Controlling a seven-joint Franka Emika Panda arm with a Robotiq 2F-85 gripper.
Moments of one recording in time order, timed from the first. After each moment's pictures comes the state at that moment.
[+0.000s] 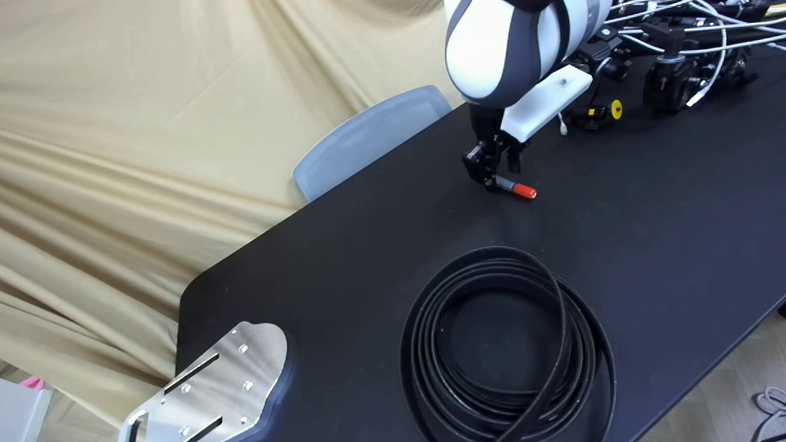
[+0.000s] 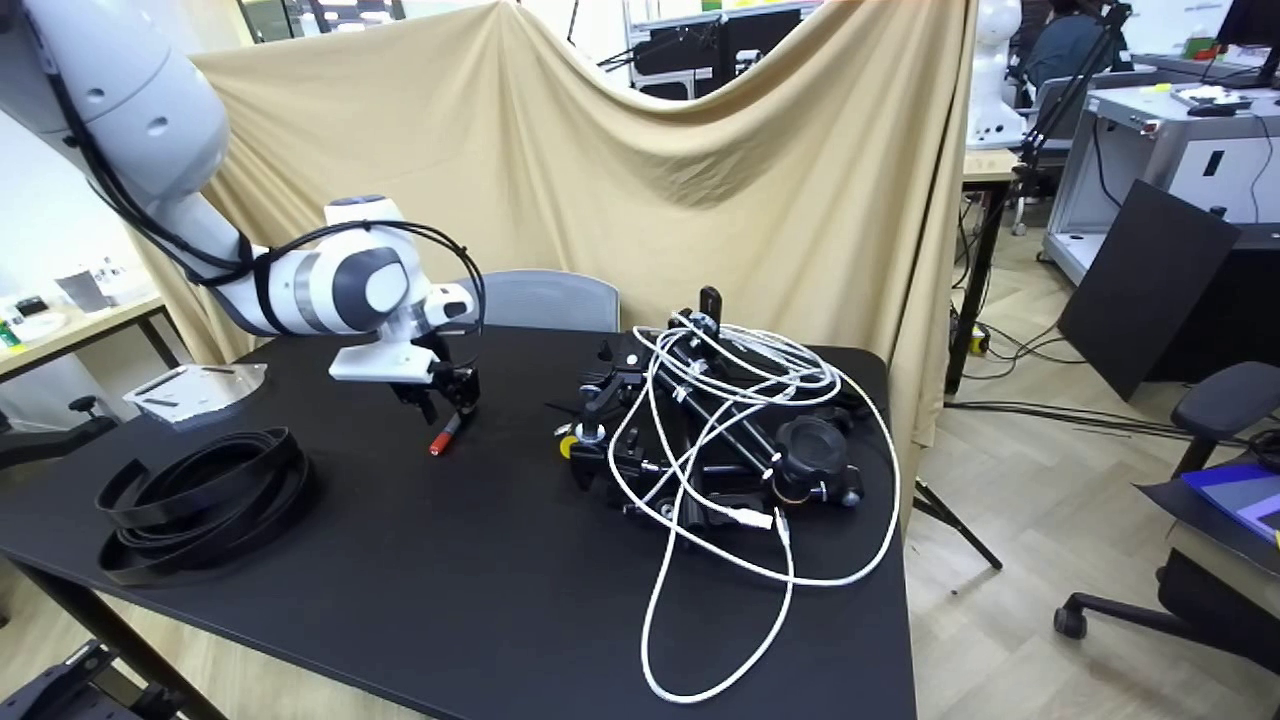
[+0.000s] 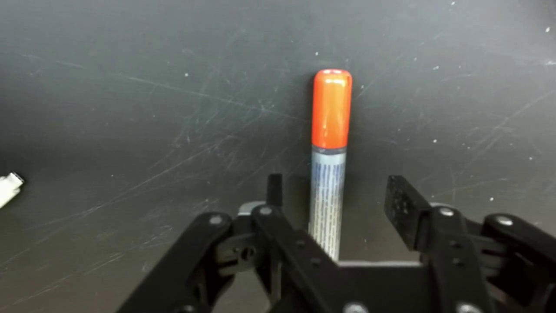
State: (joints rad) arm 0.13 0.61 0.07 -1.99 -0.04 2.69 0.03
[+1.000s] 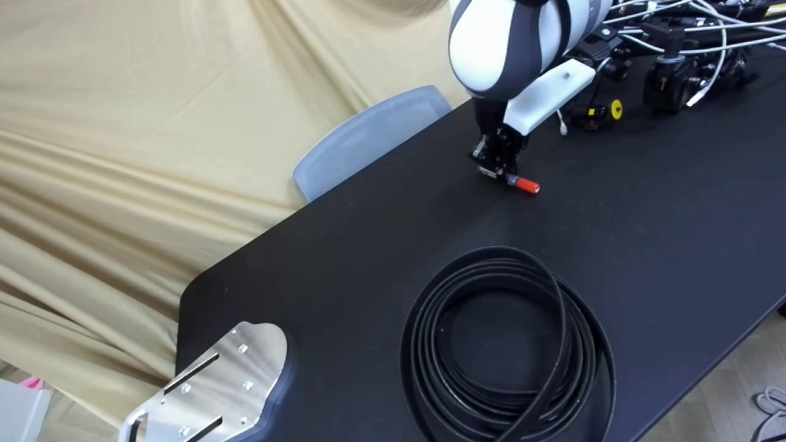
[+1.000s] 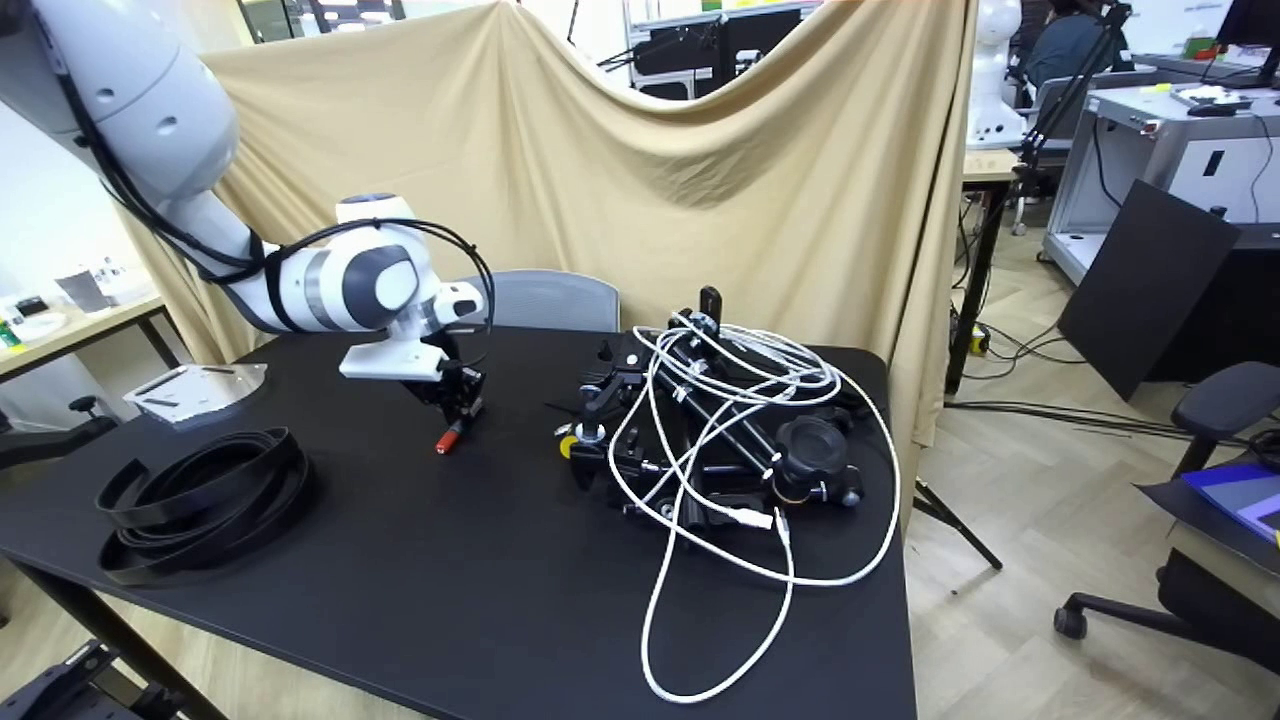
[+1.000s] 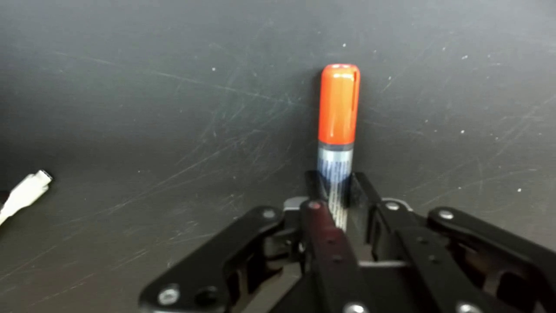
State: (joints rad) arm 0.12 0.62 0.05 -1.97 -0.04 2.68 0.03
